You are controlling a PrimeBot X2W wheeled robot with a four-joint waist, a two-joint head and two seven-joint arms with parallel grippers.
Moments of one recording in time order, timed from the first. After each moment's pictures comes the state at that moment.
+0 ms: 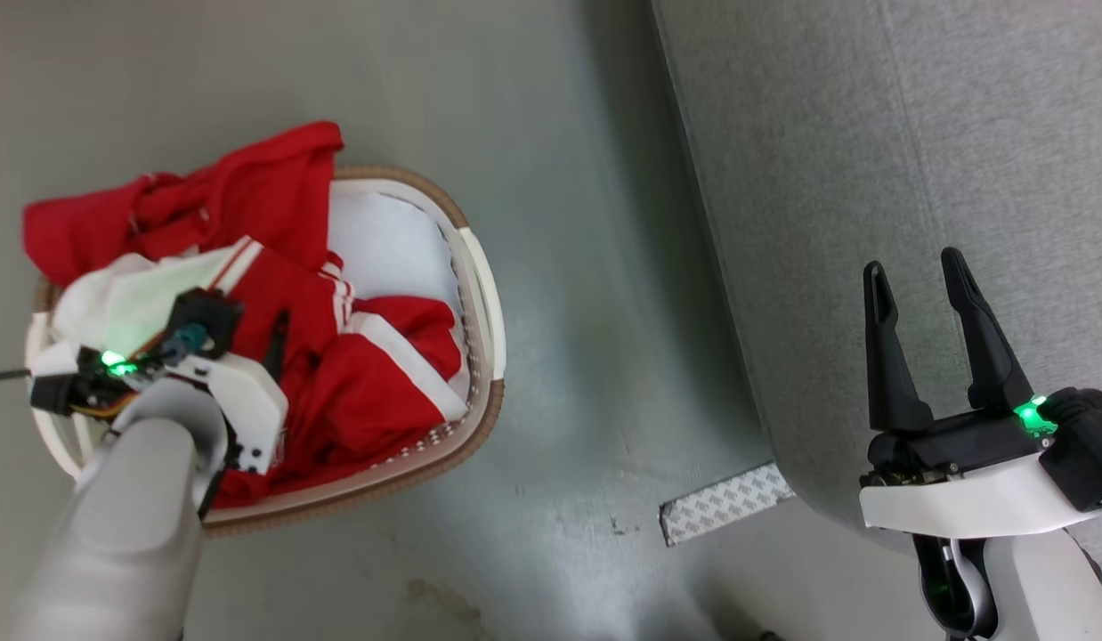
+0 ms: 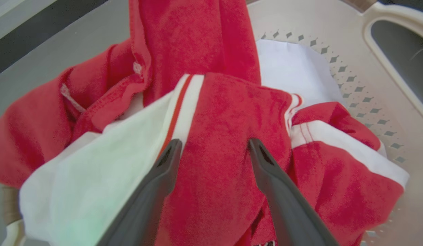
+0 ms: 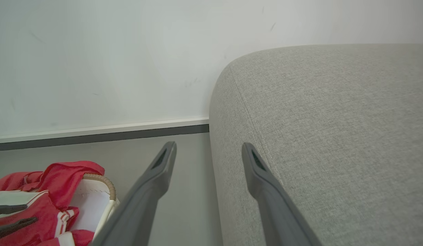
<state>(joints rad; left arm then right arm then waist) -0.77 0.29 -0.24 0.96 0.08 -0.09 -0.15 -0.32 -0.05 0.13 0.06 0.31 0.13 -0.26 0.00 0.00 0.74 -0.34</state>
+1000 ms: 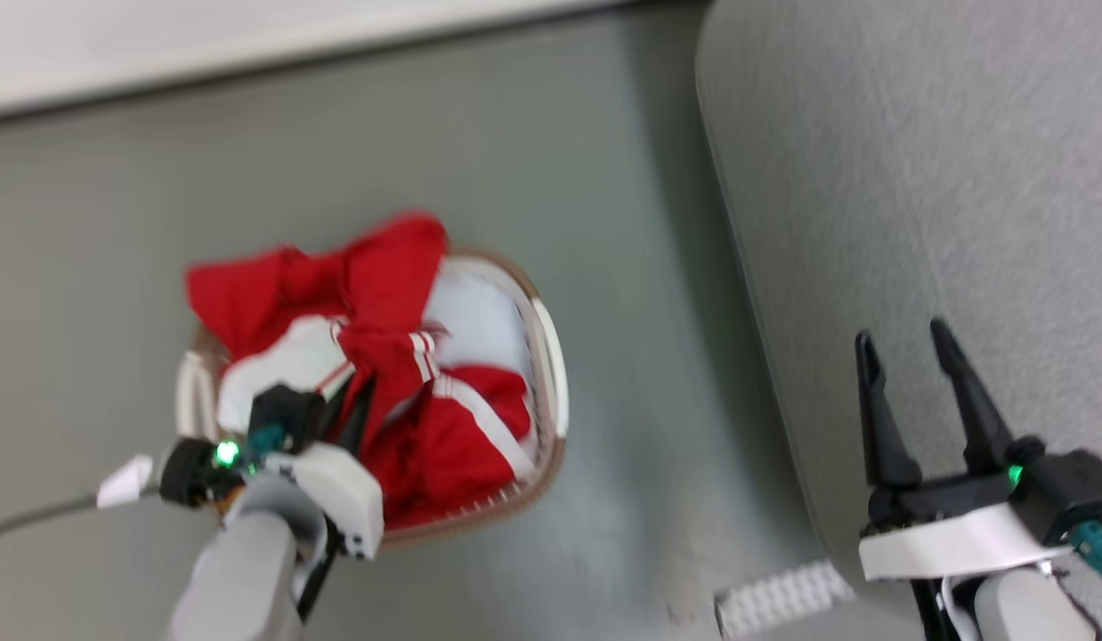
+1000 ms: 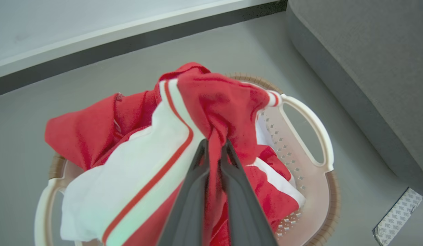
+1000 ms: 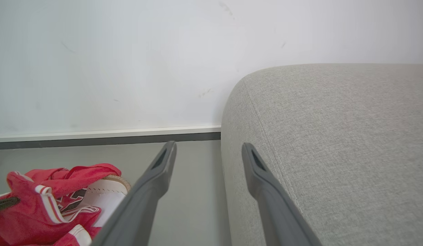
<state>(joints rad) -0.62 0.16 -0.25 0.89 -0.06 -0.11 -0.26 -0.27 -0.05 0.10 0.14 0.23 0.13 -0.26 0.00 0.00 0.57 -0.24</state>
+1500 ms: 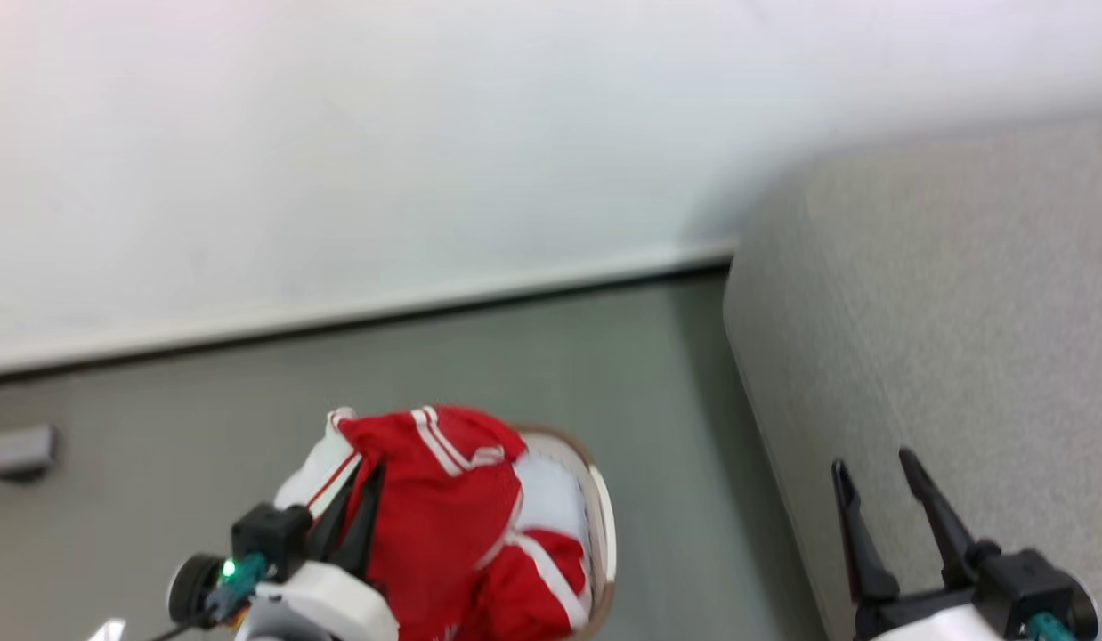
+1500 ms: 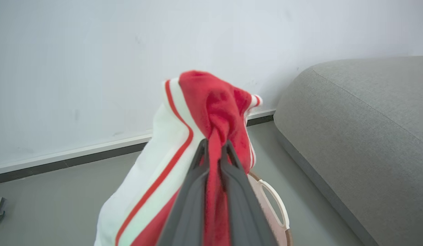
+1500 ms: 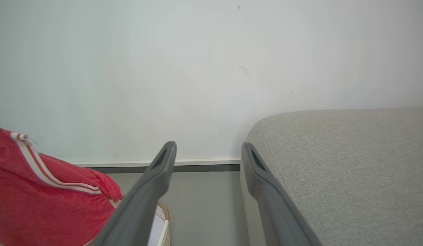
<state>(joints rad) -0.27 0.13 -0.19 0.50 -0.16 -0.09 -0.26 -0.11 -0.05 0.12 0.21 0.21 0.13 -0.26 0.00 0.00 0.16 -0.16</state>
